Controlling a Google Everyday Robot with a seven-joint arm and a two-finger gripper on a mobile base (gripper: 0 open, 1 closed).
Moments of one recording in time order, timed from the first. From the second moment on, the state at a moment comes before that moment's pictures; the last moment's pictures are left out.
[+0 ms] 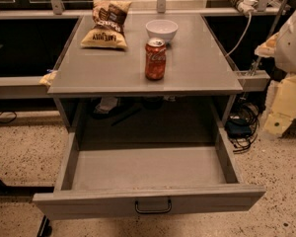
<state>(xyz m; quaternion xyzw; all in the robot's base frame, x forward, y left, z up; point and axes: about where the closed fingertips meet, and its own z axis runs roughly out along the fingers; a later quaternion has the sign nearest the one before) 0.438 -0.217 0.976 -0.60 0.78 -0.03 0.16</state>
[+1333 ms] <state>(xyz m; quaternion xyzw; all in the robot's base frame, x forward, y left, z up) 0.493 -0.204 0.968 -0.61 0.77 -0.02 0.20</state>
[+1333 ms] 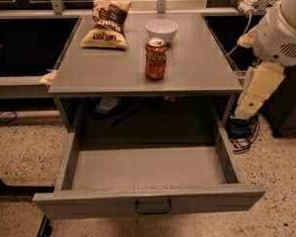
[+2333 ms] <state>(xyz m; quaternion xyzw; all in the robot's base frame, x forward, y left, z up) 0.625 -0.183 0.955 -0.58 0.76 0.01 0.30</state>
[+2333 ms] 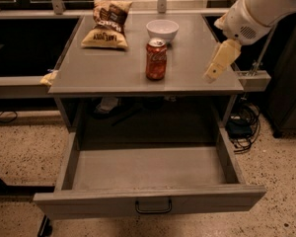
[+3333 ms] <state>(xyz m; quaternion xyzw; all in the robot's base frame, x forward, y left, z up) 0.696 -0.130 0.922 -0.59 0.75 0.08 0.30</state>
